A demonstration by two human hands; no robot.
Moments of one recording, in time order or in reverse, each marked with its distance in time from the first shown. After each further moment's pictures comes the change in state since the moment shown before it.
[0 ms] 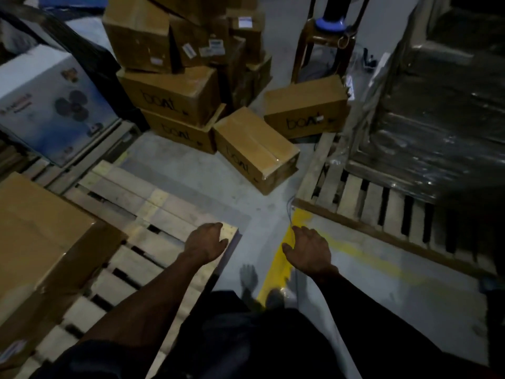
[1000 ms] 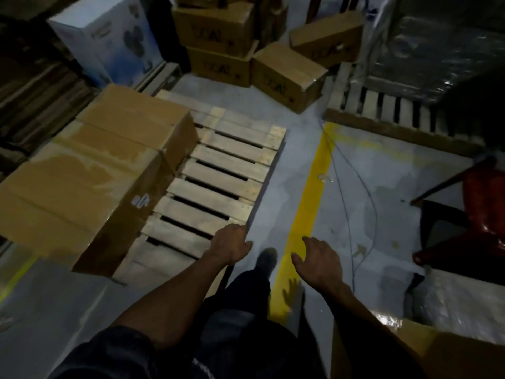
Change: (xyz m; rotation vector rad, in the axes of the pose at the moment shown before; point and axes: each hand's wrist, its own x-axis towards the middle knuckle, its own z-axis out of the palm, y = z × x) left_hand -0.556 -0.370 0.256 0.058 -0.105 0.222; right_hand -0.601 -0.306 0.393 0.059 0.014 0.146
